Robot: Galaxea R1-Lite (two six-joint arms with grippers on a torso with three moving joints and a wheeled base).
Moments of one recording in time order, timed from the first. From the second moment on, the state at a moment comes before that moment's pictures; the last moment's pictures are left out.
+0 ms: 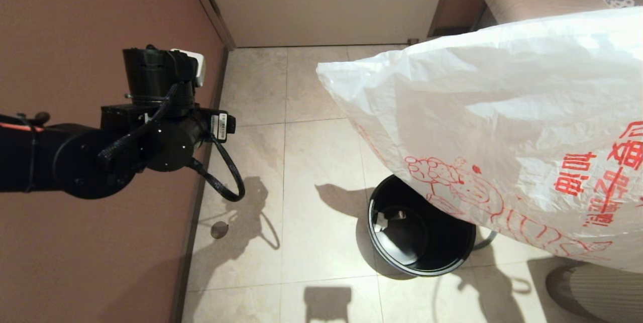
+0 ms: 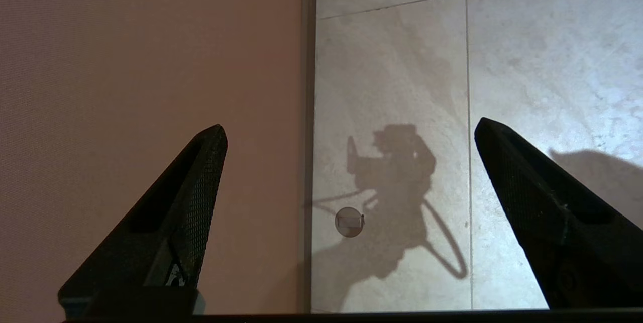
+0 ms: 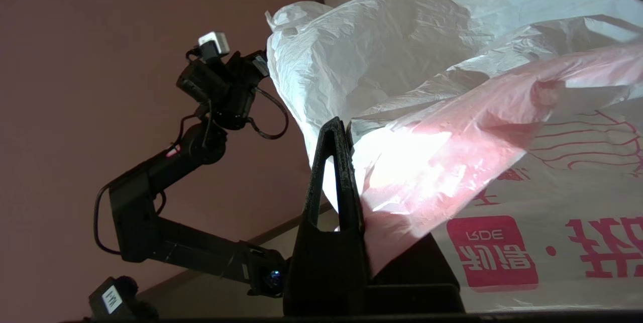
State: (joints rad) left arm -0.37 1.69 -1.12 -0.37 0.73 0.17; right arm 0.23 1.15 -1.90 0.98 0.38 0.75
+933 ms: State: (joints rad) left arm -0.38 1.76 -1.12 -0.52 0.73 0.17; right arm 0.19 1.29 -1.54 0.77 0.39 0.75
